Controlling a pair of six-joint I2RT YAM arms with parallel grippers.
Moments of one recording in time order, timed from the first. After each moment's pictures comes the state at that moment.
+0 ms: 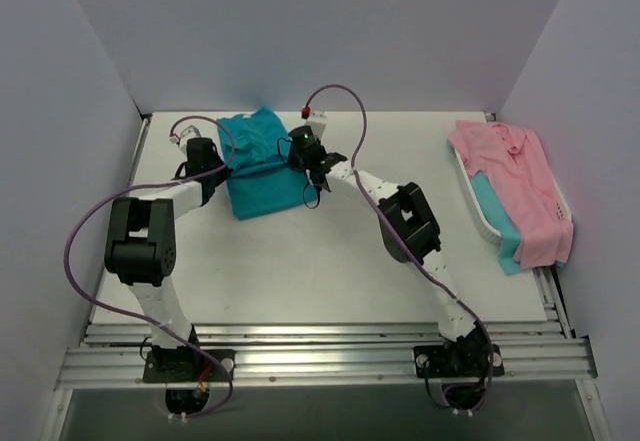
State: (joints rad) left arm -0.10 1.86 1.12 0.17 -0.14 -0.69; right arm 0.67 2.39 1.96 -0.07 0.36 0.59
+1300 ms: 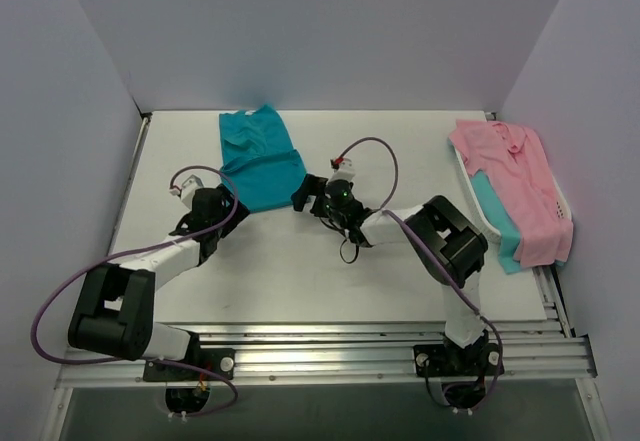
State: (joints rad) left arm -0.23 1.41 0.62 0.12 -0.24 -0.87; right arm 0.68 1.99 1.00 0.59 0.16 0.69
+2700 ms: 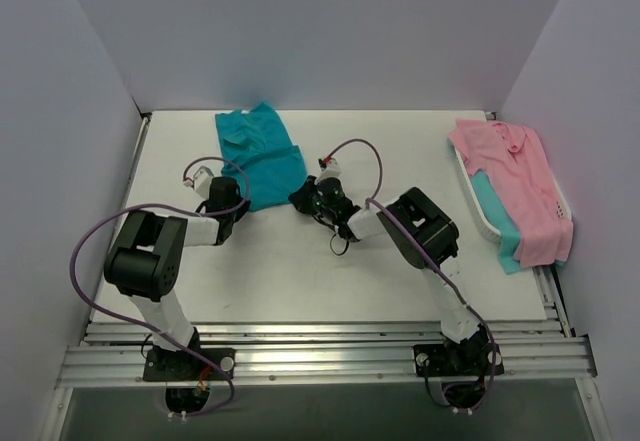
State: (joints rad) left arm -0.26 1.78 0.75 0.39 -0.28 -0.98; right arm 0.68 2.23 1.16 0.73 0.00 0.73
